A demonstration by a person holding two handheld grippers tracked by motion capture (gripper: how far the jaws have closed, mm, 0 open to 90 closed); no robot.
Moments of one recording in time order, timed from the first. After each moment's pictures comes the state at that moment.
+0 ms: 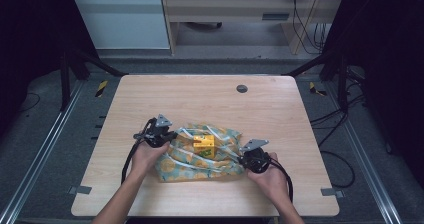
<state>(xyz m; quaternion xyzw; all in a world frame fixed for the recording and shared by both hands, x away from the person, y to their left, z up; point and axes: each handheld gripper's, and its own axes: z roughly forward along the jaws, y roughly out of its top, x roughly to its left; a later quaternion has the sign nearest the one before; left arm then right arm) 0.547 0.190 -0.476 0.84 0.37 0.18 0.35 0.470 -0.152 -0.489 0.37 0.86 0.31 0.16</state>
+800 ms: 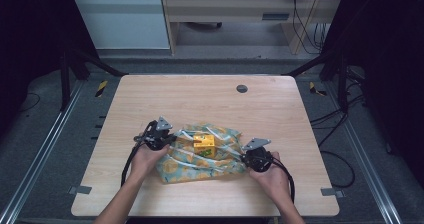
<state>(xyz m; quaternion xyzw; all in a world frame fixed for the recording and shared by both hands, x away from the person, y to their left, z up) 0.543 0.190 -0.482 0.85 0.36 0.18 0.34 0.472 -0.157 -0.488 0.37 0.86 0.31 0.18</state>
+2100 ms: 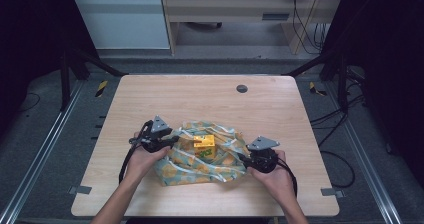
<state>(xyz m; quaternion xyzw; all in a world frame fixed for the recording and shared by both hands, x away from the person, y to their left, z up) 0.521 0.193 -0.455 0.83 0.35 0.21 0.38 0.466 -0.166 -0.474 0.36 0.82 0.38 0.22</state>
